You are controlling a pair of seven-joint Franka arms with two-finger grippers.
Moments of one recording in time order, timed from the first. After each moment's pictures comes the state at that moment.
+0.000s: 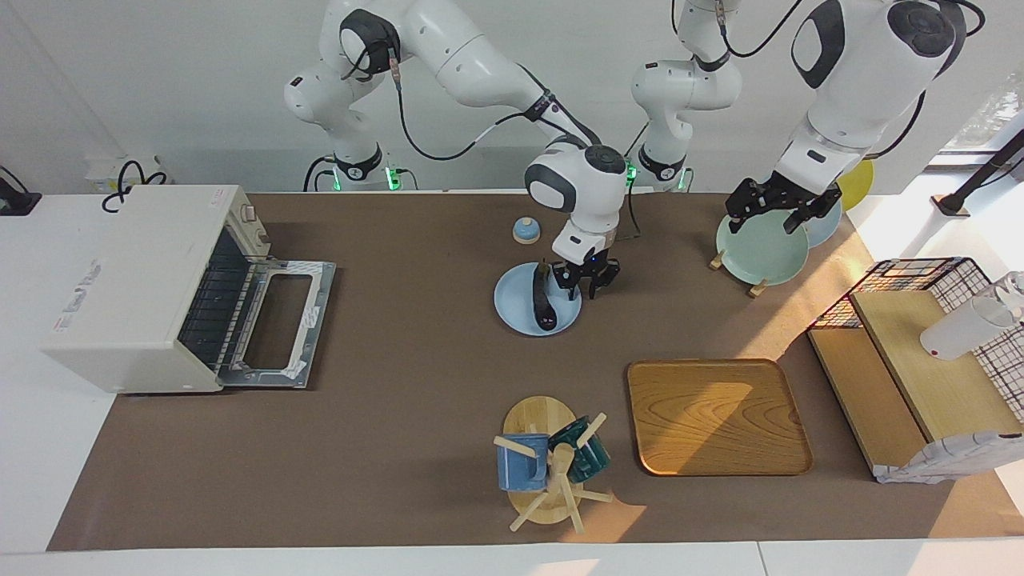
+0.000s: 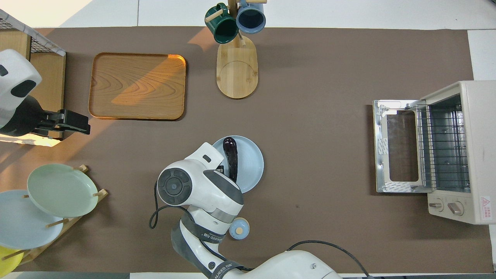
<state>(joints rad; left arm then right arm) -0.13 -0.04 0.00 -1.69 -0.04 1.61 -0.09 0.87 0.59 0.01 -1.60 -0.13 2.26 0.91</state>
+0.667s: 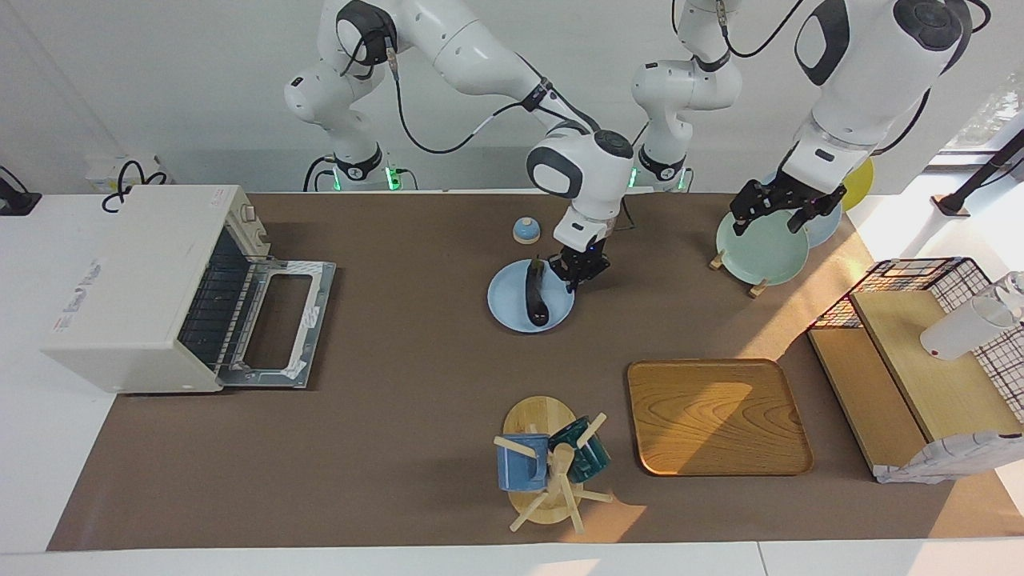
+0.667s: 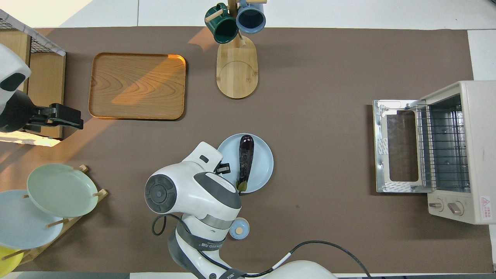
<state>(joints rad) -0.10 -0.03 0.00 -1.68 -0.04 1.61 -0.07 0.88 0.55 0.00 -1.57 -0.27 2.06 0.87</state>
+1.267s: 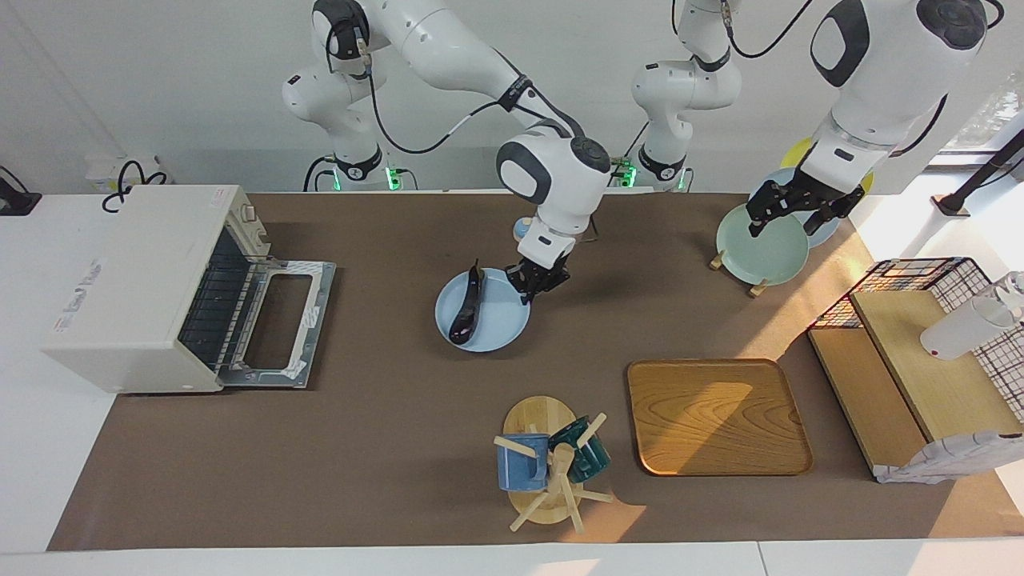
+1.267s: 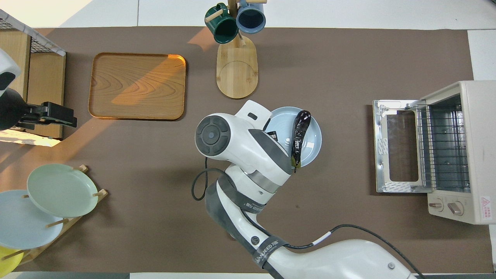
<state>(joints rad) -0.08 -0.03 0.00 -1.68 -0.04 1.63 -0.05 0.68 0.43 -0.01 -1.61 -0.27 1.90 0.61</state>
